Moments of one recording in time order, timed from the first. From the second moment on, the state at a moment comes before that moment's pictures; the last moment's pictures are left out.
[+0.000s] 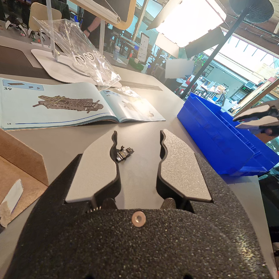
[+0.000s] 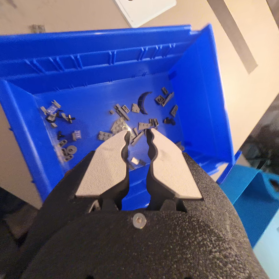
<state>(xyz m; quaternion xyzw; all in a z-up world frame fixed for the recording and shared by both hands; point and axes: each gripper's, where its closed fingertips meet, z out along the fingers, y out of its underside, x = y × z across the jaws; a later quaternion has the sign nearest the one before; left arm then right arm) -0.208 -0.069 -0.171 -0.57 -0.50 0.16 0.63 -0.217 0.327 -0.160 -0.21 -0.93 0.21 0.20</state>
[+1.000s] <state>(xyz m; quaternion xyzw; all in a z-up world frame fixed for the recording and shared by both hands) -0.207 -0.068 -0.171 -0.57 -0.49 0.16 0.63 -0.310 0.318 -0.258 -0.07 -1.00 0.00 0.04</state>
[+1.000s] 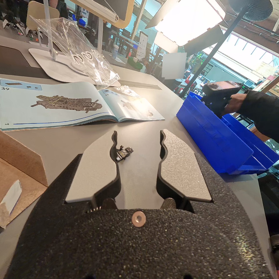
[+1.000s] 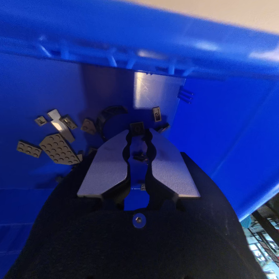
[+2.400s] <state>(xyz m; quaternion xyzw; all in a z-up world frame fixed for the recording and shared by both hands) -0.205 -0.067 -0.171 -0.58 -0.49 0.17 0.63 -0.079 0.117 -0.147 -0.45 -0.58 0.61 -0.30</state>
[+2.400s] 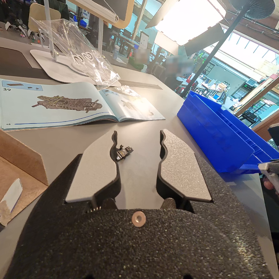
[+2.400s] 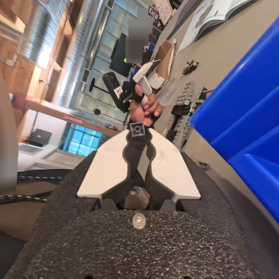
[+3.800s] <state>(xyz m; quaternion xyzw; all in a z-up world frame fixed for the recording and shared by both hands) -0.096 0.068 -0.129 -0.69 -0.07 0.22 0.69 -0.065 0.080 -0.154 -0.42 -0.64 0.56 -0.31</state>
